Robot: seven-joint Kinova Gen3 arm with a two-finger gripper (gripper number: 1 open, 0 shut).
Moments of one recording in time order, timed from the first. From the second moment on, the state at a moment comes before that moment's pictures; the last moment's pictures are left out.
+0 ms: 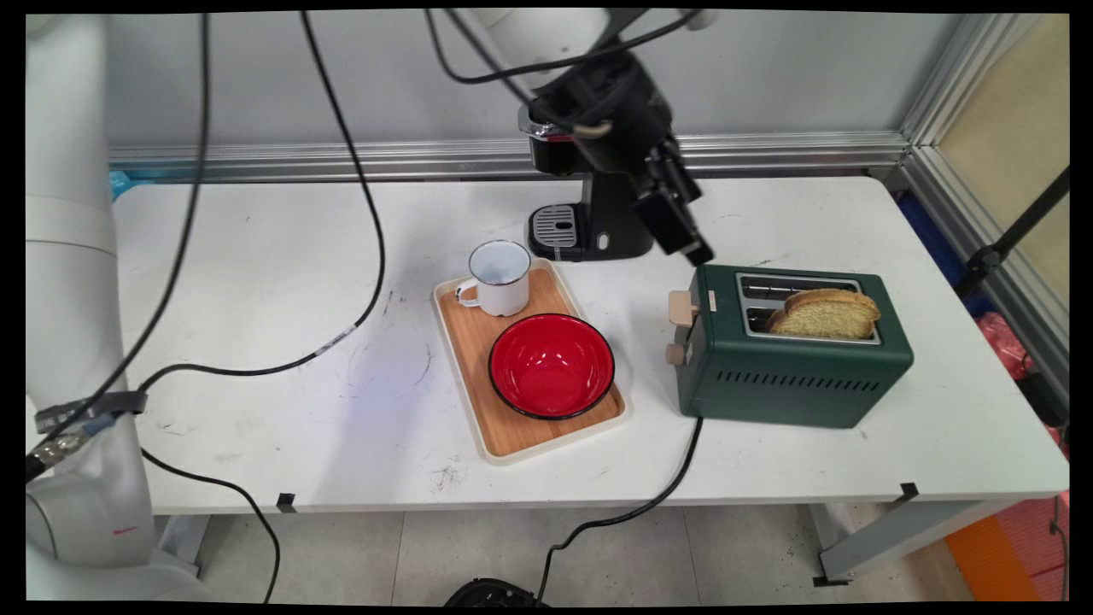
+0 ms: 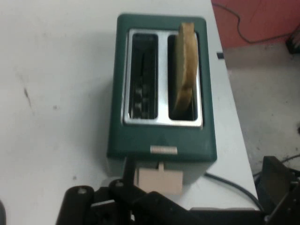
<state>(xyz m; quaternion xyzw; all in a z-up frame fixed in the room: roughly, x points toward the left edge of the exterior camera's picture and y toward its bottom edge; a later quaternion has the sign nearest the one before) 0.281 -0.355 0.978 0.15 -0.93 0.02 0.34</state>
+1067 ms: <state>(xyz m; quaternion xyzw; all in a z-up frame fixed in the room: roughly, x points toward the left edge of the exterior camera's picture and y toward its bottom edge) 0.291 -0.341 0.926 0.16 -0.94 0.05 0.31</state>
